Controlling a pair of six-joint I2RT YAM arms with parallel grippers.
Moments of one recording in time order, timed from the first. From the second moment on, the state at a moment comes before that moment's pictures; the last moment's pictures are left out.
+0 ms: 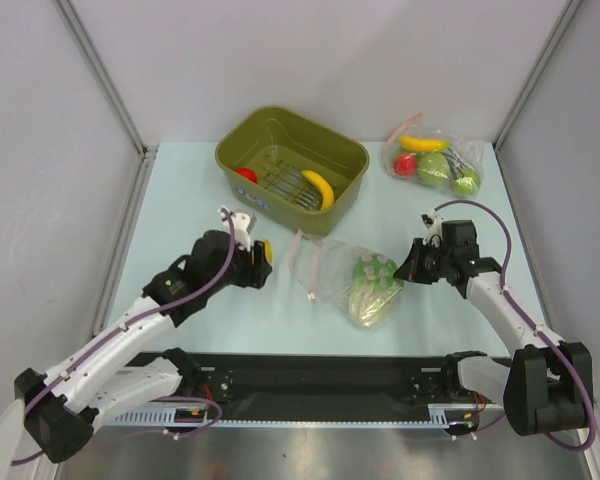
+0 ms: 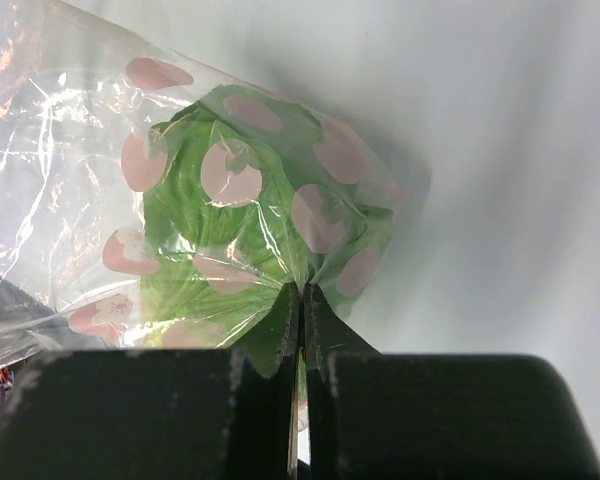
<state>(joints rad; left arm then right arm) -0.70 0.88 0.74 -0.48 -0.12 -0.33 0.12 1.12 0.65 -0.40 -0.44 0.28</state>
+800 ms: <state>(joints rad) -0.53 1.82 1.65 -0.30 0.01 -0.12 0.10 1.13 0.65 -0.39 -0.46 0.28</state>
